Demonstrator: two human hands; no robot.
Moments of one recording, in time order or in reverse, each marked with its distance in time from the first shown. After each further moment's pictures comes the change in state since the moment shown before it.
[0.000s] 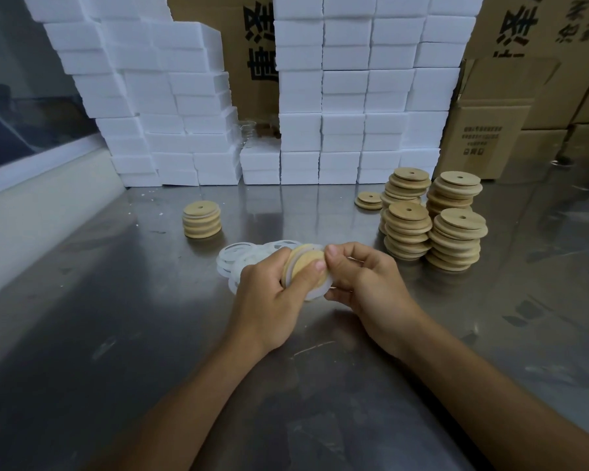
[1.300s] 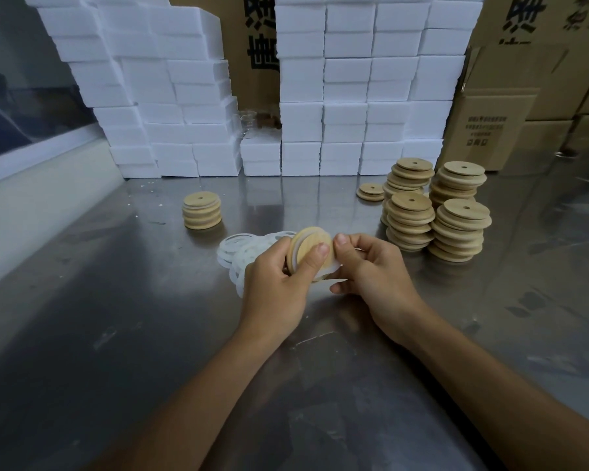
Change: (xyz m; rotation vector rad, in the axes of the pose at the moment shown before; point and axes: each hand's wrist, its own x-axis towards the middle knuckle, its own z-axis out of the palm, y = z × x) left_hand -0.003 0.005 0.013 -0.087 0.089 -0.167; right_hand 0.003 0.004 -0.001 -0.161 0.112 -0.078
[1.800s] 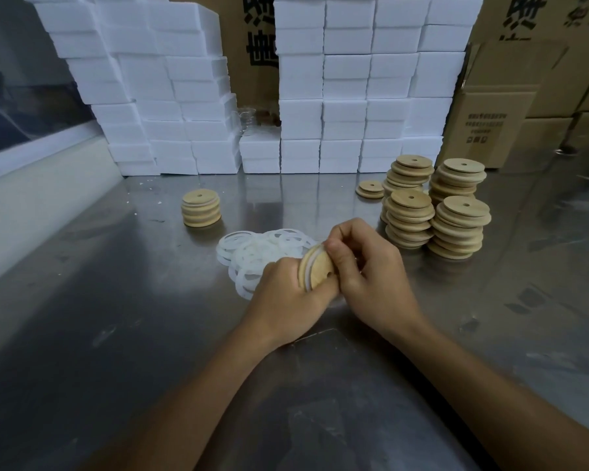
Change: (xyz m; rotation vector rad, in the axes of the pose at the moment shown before) left_hand -0.004 0.001 -0.001 0.049 -0.308 -0.014; right_hand -0.004 0.003 -0.001 -0.468 0.002 -0.550
